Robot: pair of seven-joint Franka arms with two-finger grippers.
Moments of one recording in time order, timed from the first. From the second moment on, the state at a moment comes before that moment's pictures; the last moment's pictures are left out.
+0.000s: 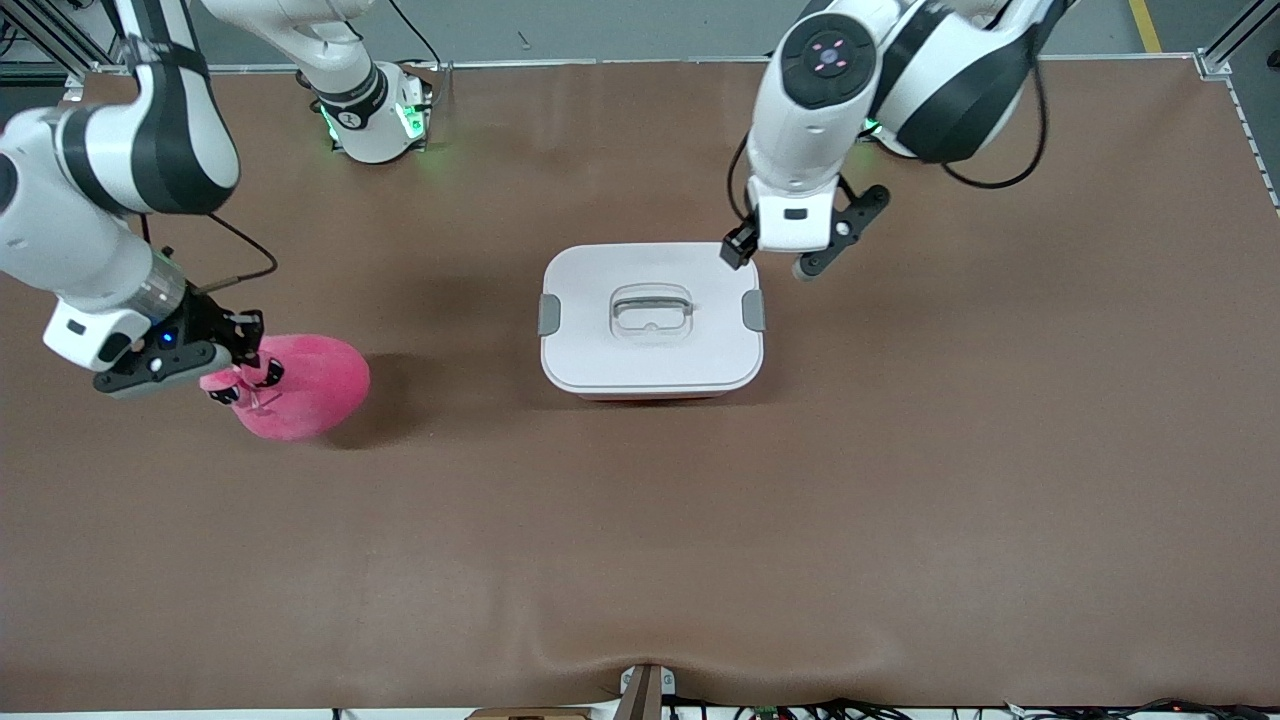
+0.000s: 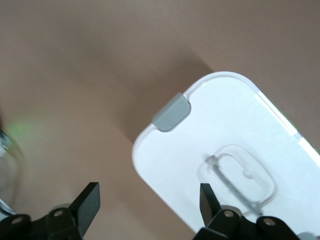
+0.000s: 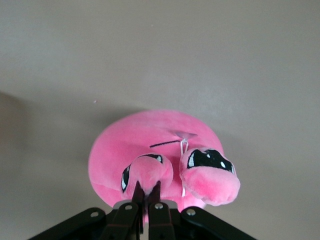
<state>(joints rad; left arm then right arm) -0.24 0.22 -0.52 -1.66 0.02 1.73 -1.61 0.07 0.02 -0.05 -1.99 0.02 2.05 -0.32</state>
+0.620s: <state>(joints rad) -0.39 0.43 -0.52 -1.65 0.22 1.97 -2.24 0.07 0.00 -0.04 -1.81 0.02 1.83 -0.72</state>
